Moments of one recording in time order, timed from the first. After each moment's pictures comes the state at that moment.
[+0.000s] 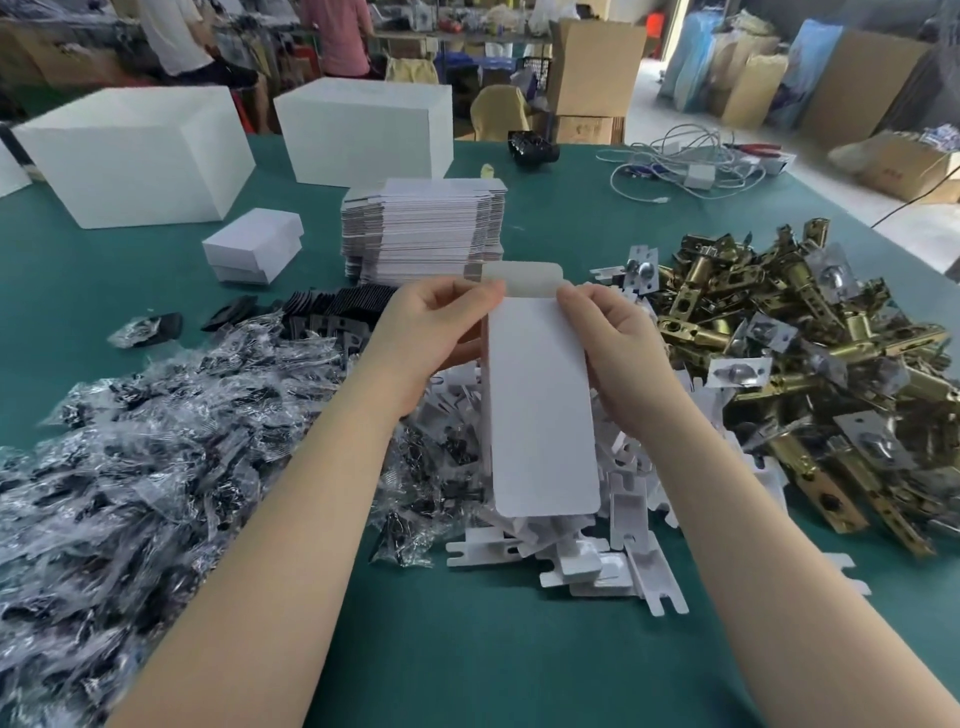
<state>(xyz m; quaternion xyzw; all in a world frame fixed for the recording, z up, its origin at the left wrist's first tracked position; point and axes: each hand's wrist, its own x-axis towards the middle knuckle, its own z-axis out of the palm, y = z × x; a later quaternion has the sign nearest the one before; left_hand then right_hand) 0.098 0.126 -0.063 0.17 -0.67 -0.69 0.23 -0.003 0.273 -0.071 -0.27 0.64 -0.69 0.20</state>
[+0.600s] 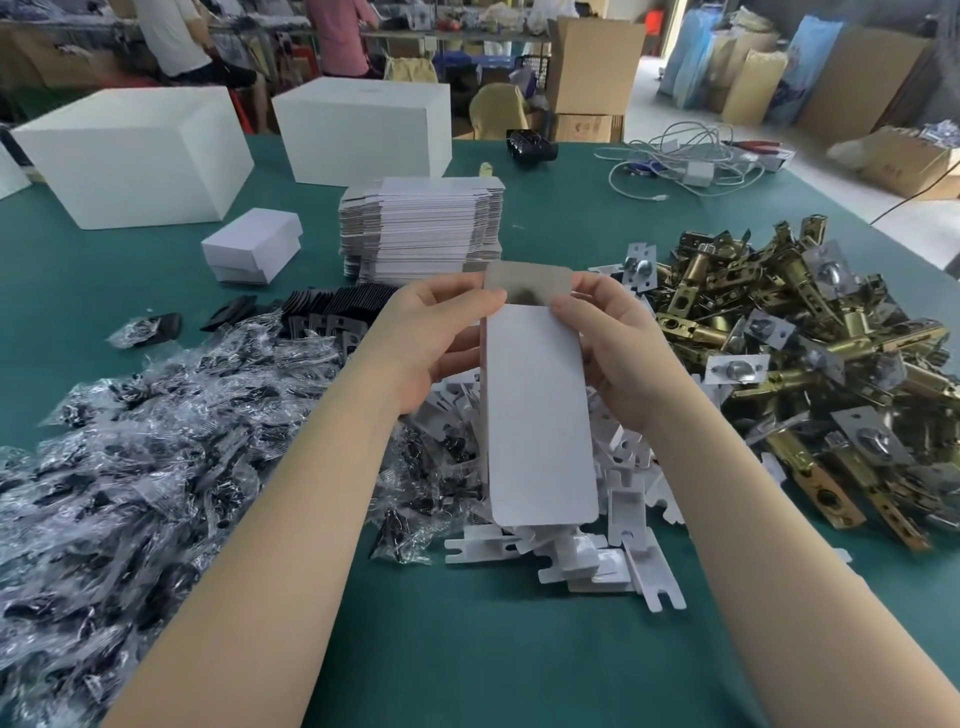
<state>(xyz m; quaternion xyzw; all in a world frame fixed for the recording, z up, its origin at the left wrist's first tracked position) 0.099 0.129 -0.055 0.19 -0.61 -0.75 0.18 -0.008 0.277 -0.067 -0.25 0.61 -0.70 0.27</state>
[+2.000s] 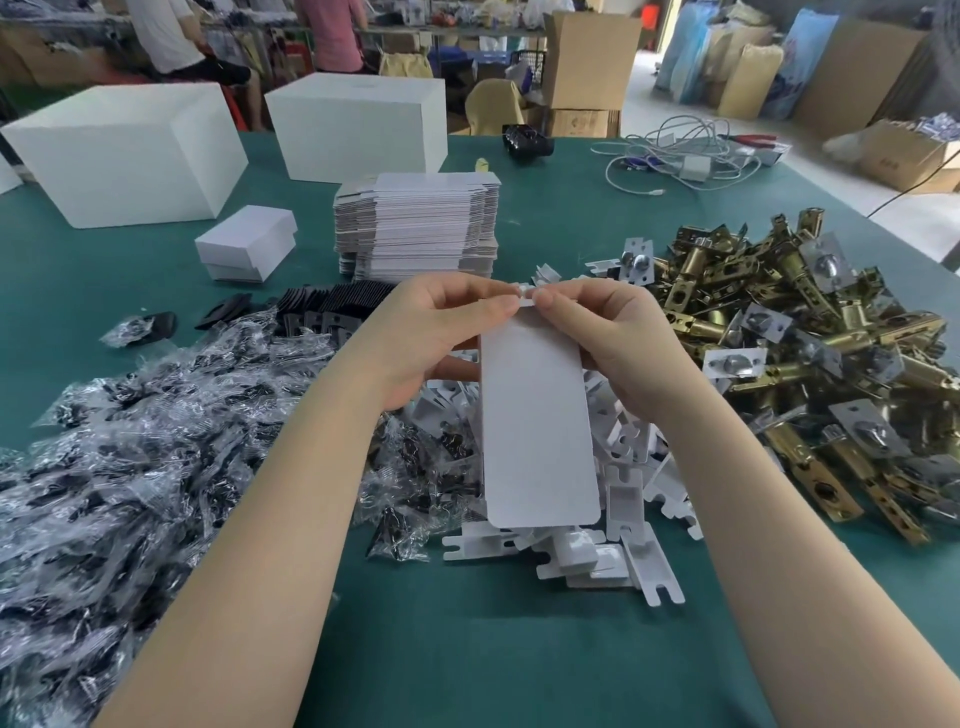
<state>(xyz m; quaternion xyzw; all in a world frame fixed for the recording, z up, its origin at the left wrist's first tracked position) 0.109 0.131 -0.048 0.13 -0.69 -0.70 0.12 -0.004 0.286 -0.057 -0.34 0.64 -0.65 0.23</state>
